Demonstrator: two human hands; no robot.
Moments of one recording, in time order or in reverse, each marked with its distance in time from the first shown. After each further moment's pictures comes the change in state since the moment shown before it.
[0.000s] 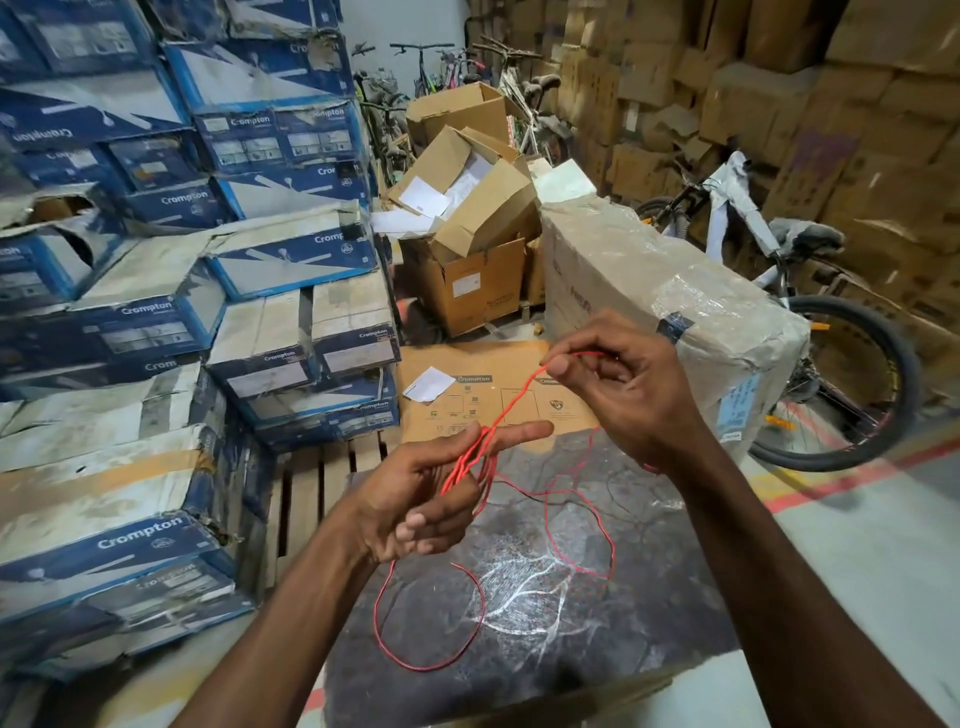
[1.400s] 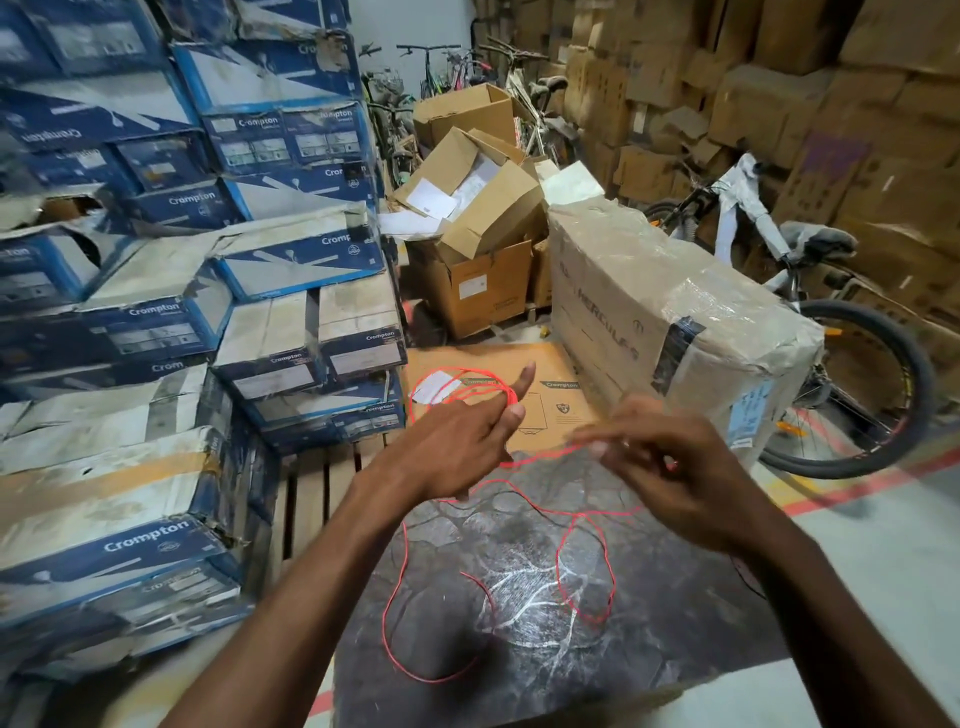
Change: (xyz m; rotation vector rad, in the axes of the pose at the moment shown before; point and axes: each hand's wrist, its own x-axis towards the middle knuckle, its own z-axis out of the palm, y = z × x) left_hand 0.031 0.036 -0.003 1.678 0.678 -0.048; right_hand -0.045 0.009 -0.014 -0.159 -0.196 0.039
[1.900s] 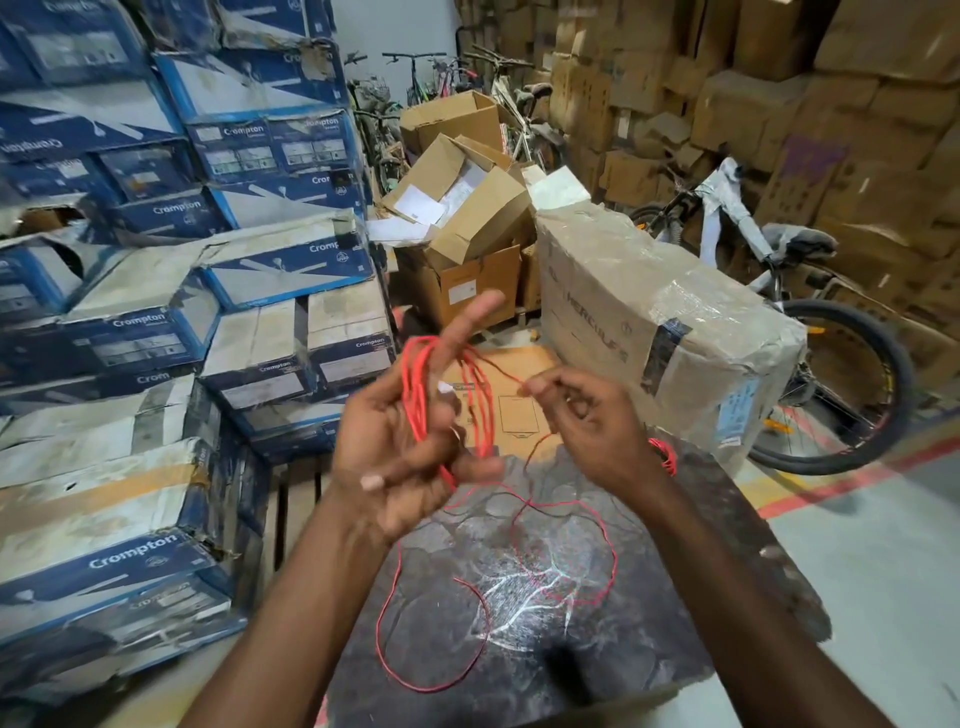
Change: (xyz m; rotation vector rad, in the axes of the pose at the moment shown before) left_hand -0.027 0.011 -0.020 -2.160 -0.653 0.445; right_hand 0.047 0.034 0.055 0.208 0.236 0.198
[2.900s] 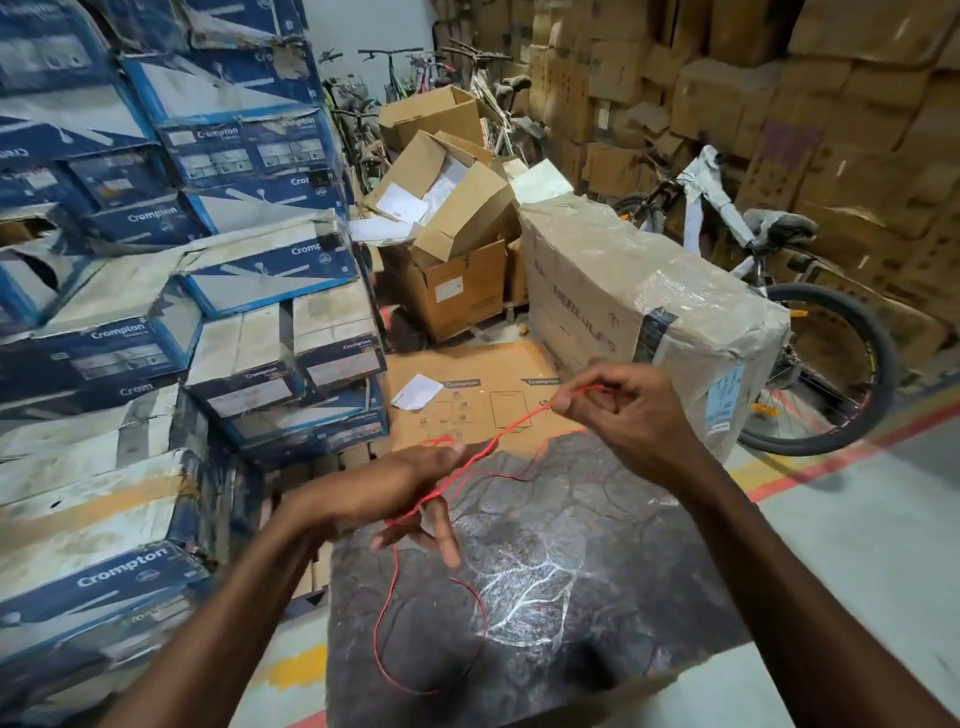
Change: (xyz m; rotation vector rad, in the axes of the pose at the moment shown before) left_hand -0.024 0.015 -0.038 1.243 0.562 -0.709; right_hand -0.010 -0.010 -0.044 0.045 -0.056 -0.053
